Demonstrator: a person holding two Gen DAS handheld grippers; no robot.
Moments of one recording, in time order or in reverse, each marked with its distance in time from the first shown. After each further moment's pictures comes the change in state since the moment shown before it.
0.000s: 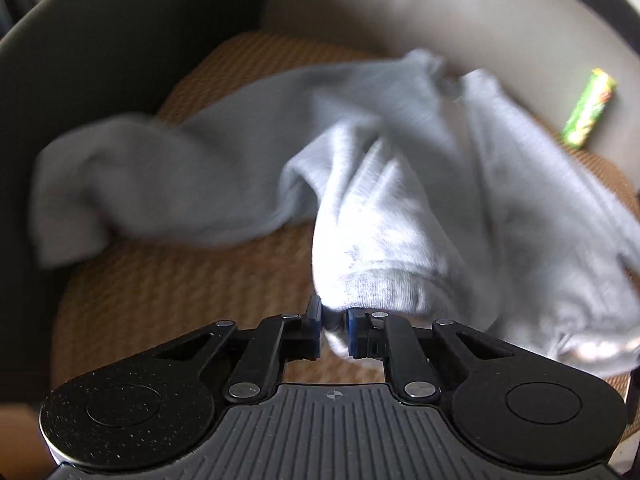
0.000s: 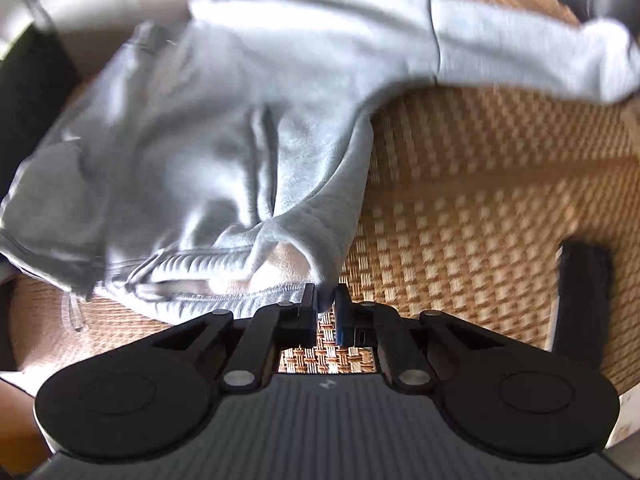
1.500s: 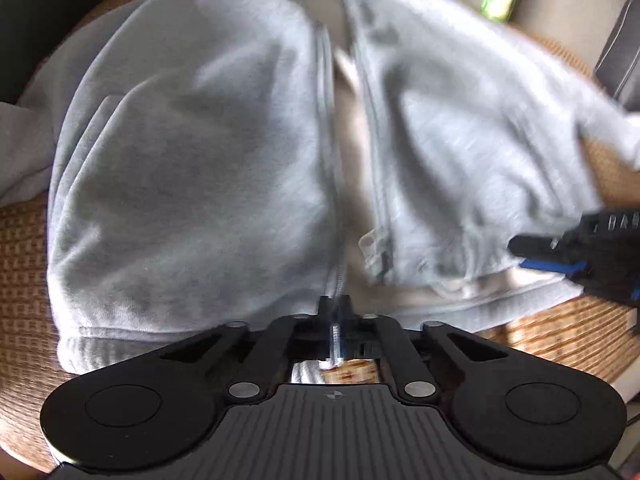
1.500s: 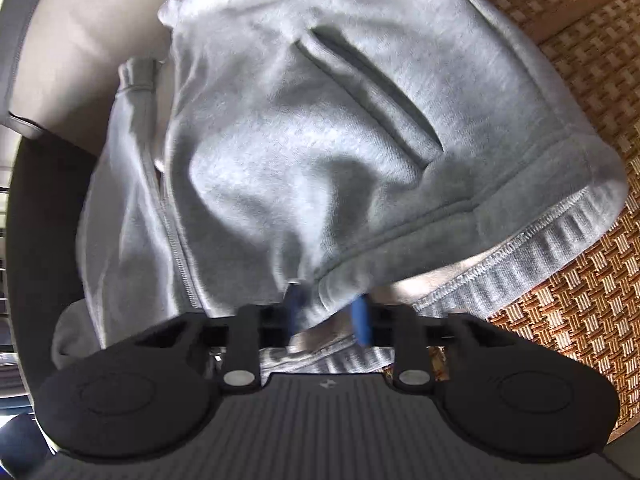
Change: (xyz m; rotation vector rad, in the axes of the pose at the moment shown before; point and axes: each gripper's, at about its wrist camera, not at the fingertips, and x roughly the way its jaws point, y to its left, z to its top) left arm 0.075 -0.130 -0.054 0.232 0.102 -0.119; right arm 0.117 0.052 -0.017 0.446 0.027 0.284
